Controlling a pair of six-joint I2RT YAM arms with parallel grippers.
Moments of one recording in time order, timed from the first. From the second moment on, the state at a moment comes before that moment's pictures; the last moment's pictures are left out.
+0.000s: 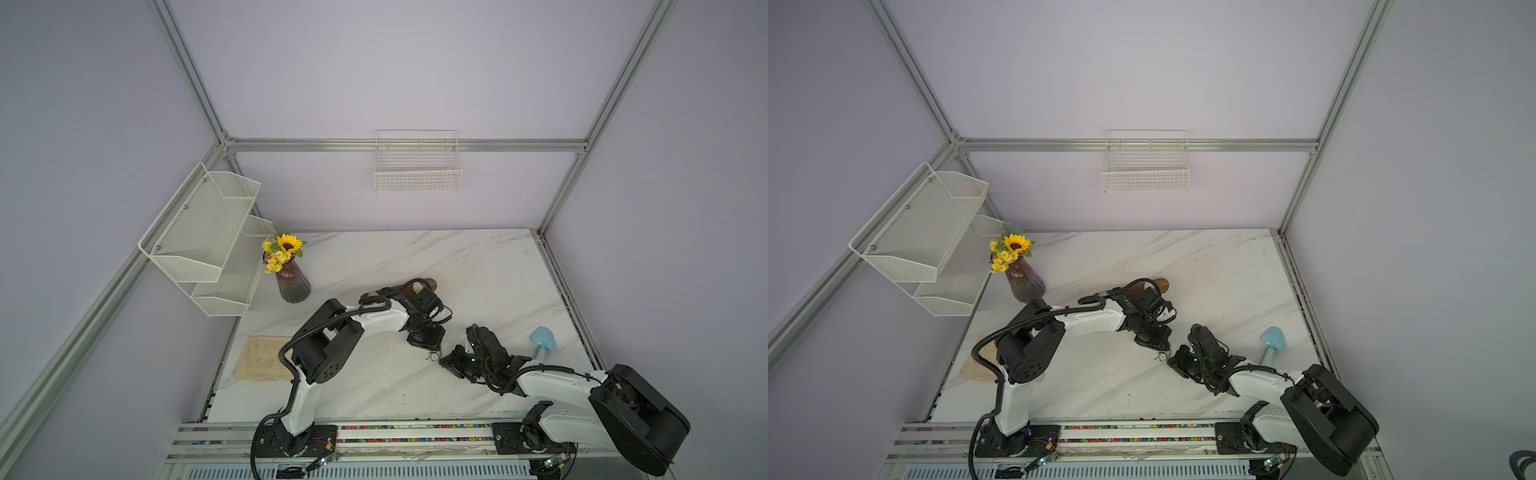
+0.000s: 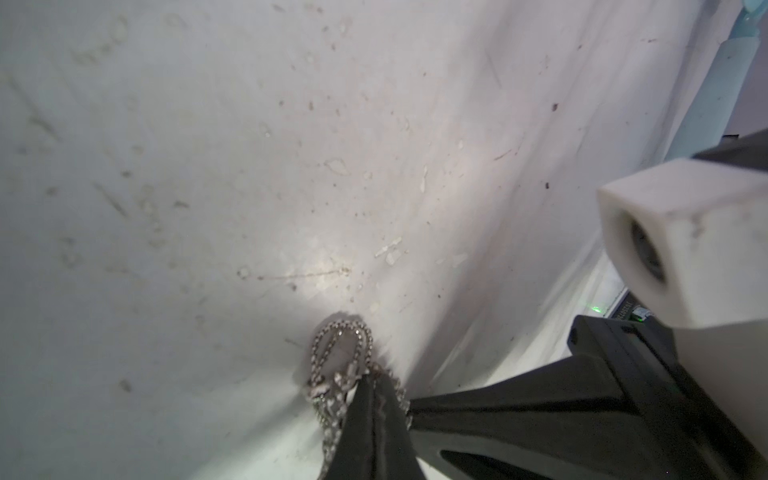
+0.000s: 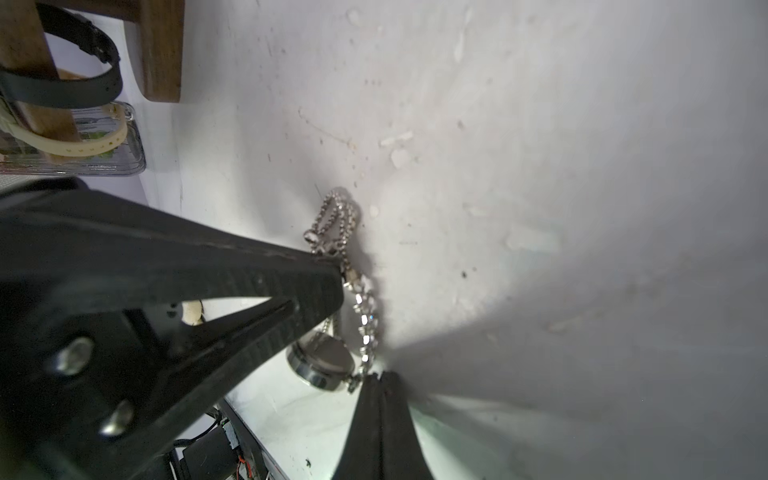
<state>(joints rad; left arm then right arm) -0.84 2.03 1.36 -0.51 0.42 -0.49 0.62 1.26 0.29 0.15 -0.28 1.16</state>
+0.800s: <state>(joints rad) -0.84 1.93 1.27 -0.69 0.28 -0.48 0.62 1.58 0.43 0.43 -0.30 1.16</state>
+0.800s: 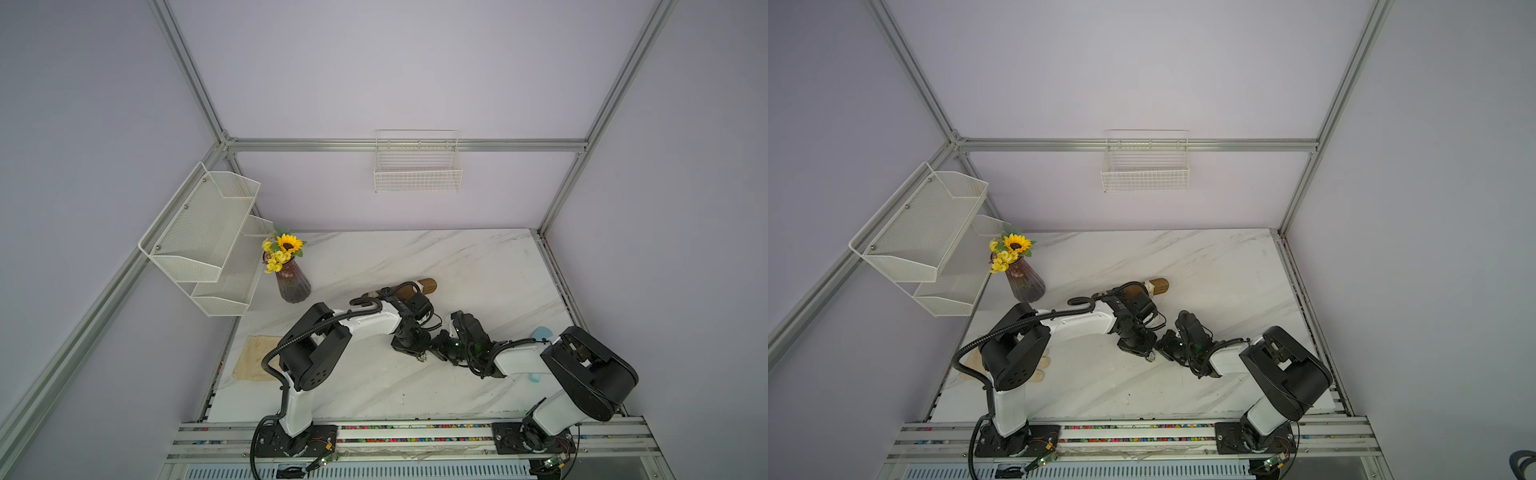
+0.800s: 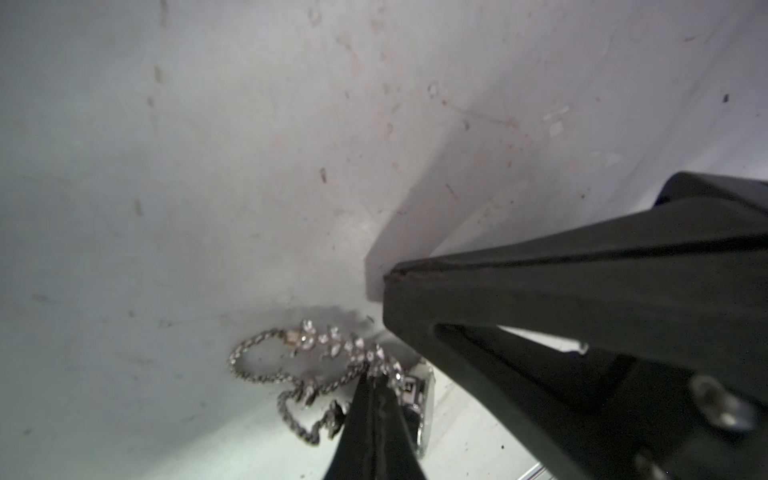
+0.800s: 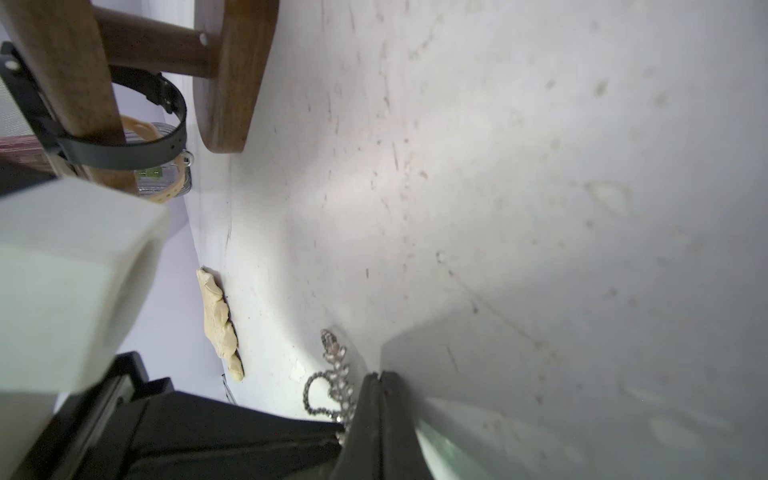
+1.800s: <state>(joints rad) -0.82 1.83 1.33 -0.74 0.23 -0.57 0.62 1.41 0.38 0.23 -0.29 1.06</state>
